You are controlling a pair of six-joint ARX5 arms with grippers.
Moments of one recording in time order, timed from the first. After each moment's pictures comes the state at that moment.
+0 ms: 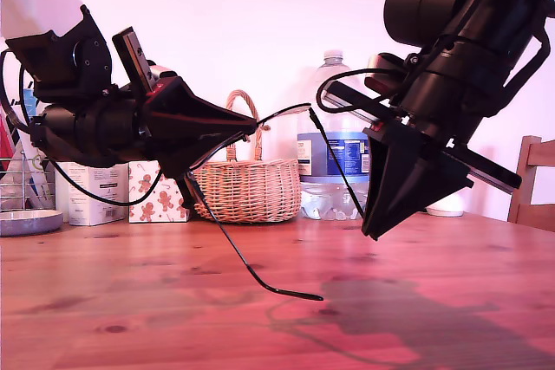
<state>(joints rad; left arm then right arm) -0.34 2.04 1.28 -0.74 1.56 0.55 0.49 1.57 0.95 -0.50 -0.31 0.44</state>
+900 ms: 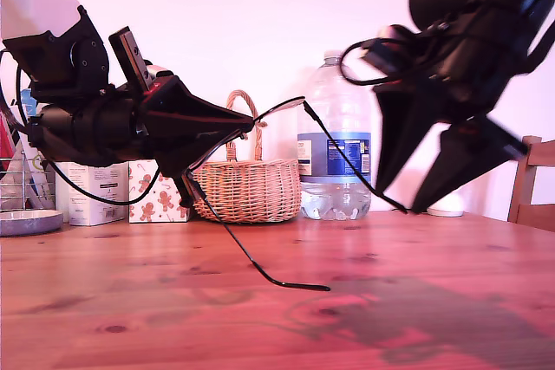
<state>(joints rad) -0.34 2.04 1.28 -0.73 1.57 0.55 0.40 1.57 1.08 -0.80 -0.43 0.10</state>
